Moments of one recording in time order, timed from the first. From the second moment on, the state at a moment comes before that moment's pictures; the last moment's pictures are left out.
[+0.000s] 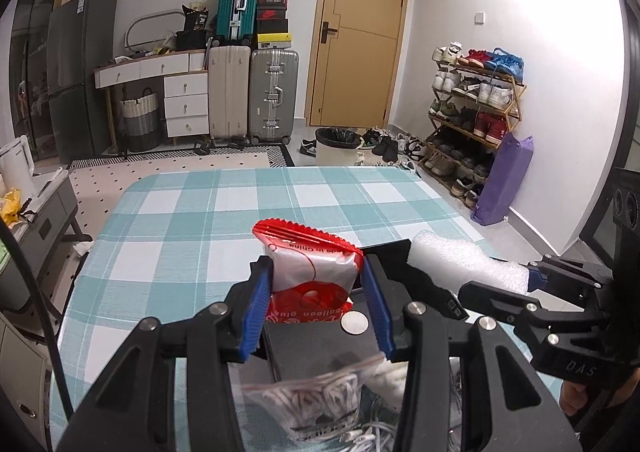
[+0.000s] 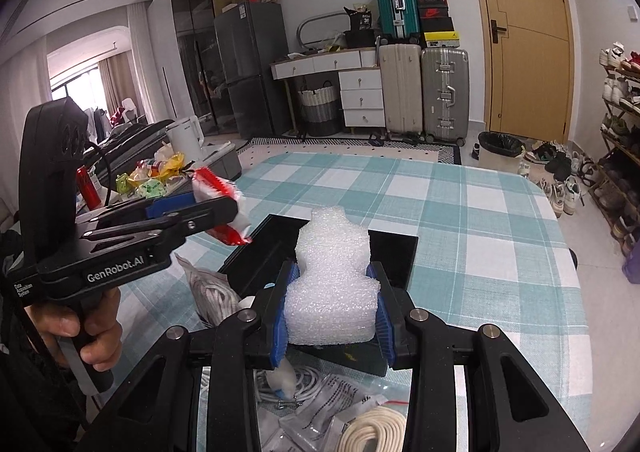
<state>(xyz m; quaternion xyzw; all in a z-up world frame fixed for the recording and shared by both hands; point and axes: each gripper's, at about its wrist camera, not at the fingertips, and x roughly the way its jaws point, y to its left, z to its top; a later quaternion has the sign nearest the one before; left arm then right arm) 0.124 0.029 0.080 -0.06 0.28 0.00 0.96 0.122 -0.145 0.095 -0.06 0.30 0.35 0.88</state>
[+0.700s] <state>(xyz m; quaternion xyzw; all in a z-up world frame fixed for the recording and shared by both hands) 0.163 0.020 0.043 -0.04 0.33 0.00 0.94 0.168 -0.120 0.056 -0.10 0.33 0.34 0.87</state>
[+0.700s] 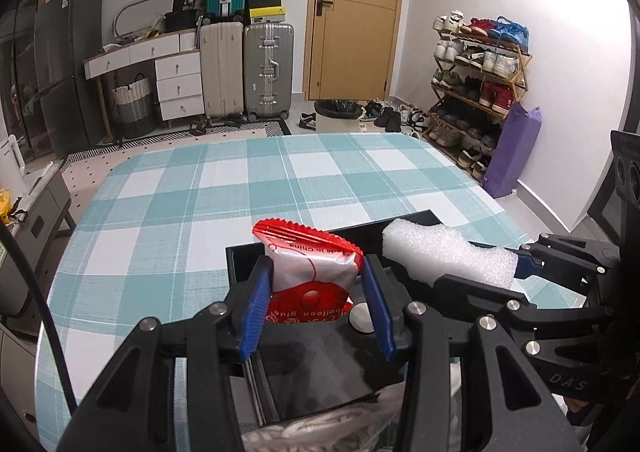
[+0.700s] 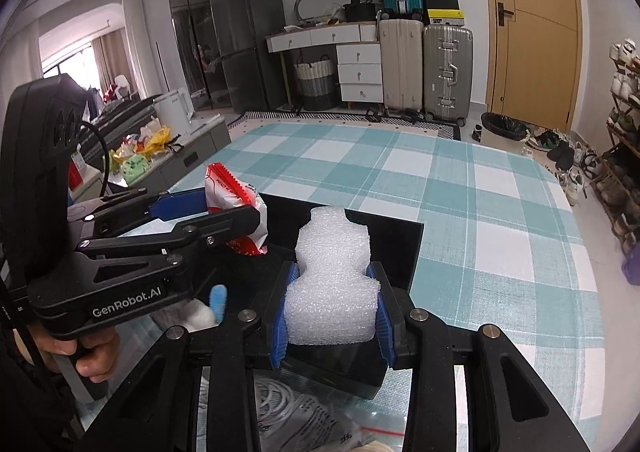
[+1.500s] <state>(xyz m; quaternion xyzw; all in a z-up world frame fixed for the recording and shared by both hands) 0.164 0.023 0.039 -0.05 0.34 -0.01 0.94 0.166 -0.127 0.055 -0.11 0.31 0.31 0.89</state>
